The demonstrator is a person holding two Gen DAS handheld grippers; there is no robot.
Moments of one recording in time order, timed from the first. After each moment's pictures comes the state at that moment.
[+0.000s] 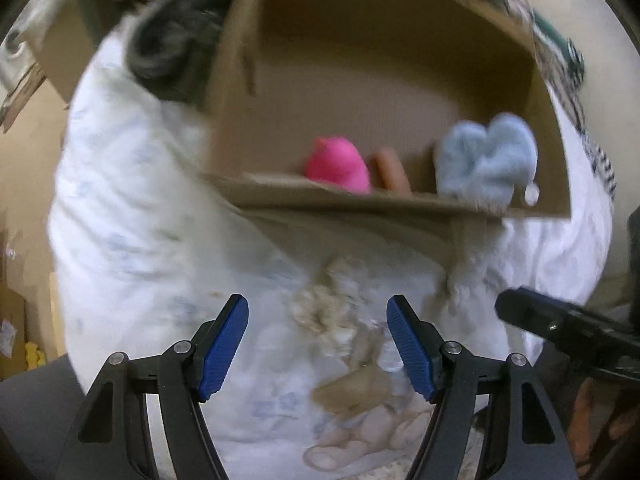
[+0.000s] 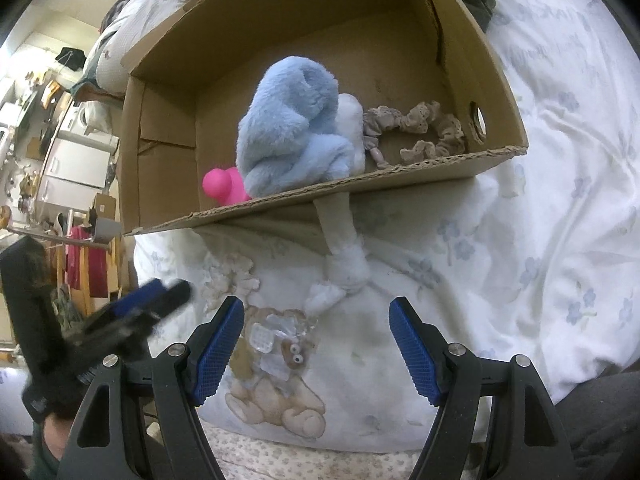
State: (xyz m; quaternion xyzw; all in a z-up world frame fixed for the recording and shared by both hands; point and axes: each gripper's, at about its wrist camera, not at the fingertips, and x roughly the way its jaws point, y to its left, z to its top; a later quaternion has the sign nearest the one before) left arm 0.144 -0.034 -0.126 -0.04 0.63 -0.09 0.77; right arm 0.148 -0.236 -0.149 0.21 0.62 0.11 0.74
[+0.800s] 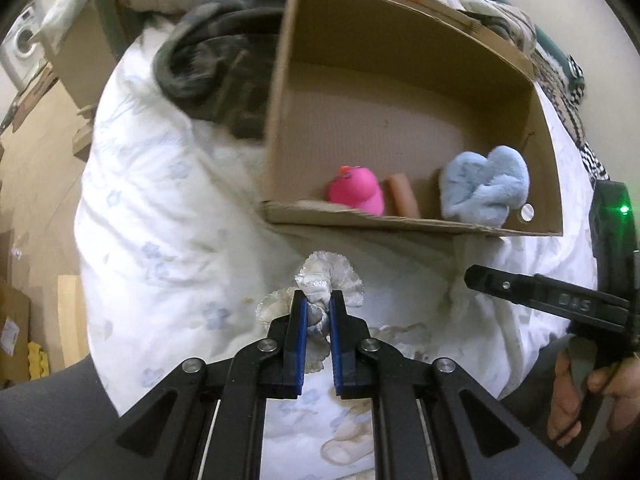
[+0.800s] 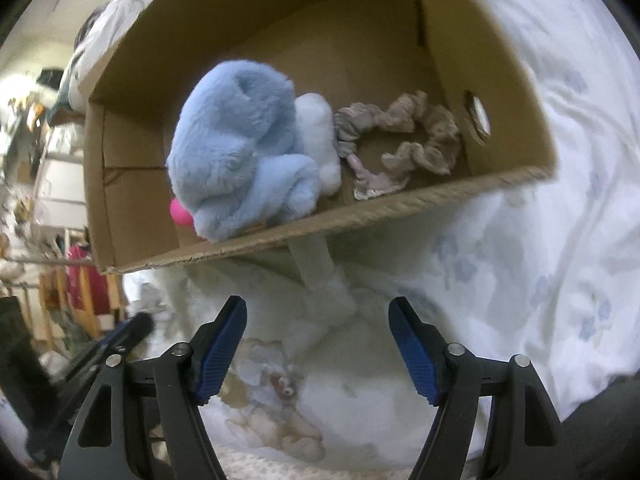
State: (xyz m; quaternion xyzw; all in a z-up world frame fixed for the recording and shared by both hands) left arm 0.127 -0.006 -0.096 -0.06 0.60 -0.07 0.79; right arm 0.173 -0.256 -0.166 0.22 0.65 0.09 0.73
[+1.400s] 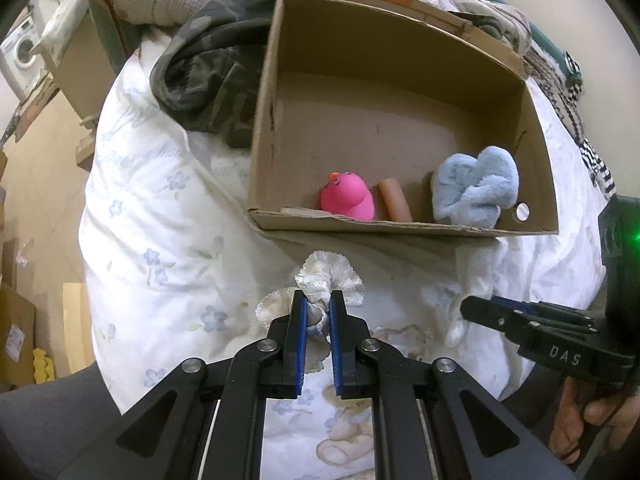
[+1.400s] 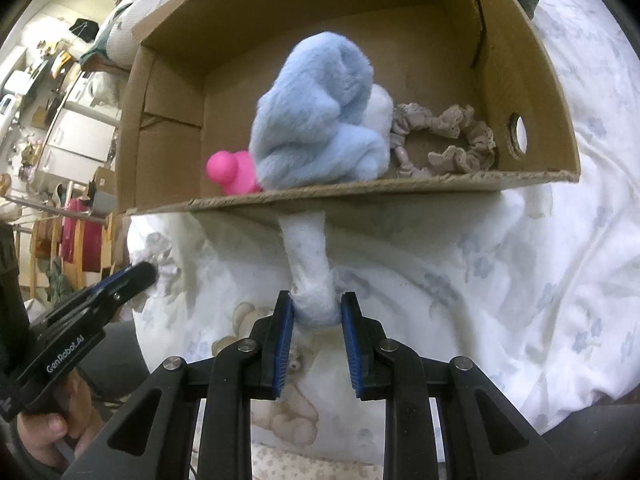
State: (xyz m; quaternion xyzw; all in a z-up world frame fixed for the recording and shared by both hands) left arm 0.132 -0.020 -0.088 -0.03 0.59 -0.07 0.80; right arm 0.148 -0.240 -0.138 0.16 0.63 0.15 0.74
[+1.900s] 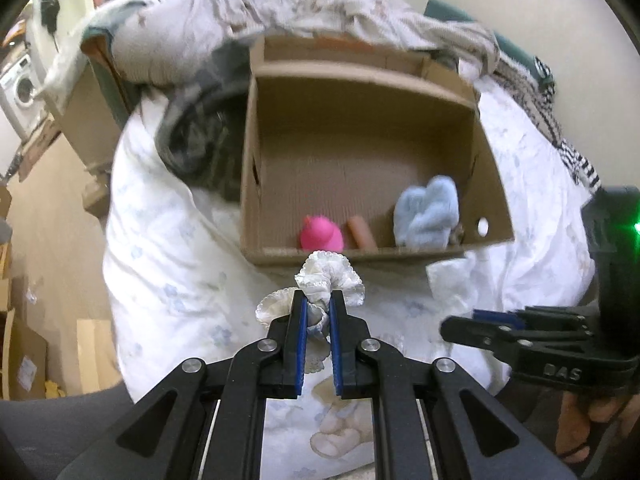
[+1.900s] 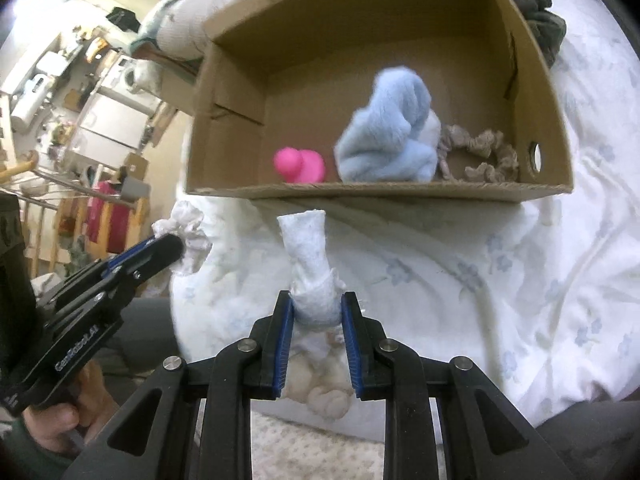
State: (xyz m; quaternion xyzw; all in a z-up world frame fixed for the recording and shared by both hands) left arm 0.111 -0.030 -0.026 -0.01 0.52 -0.09 0.85; right arm 0.130 -0.220 -0.091 0.16 0.60 0.22 0.75
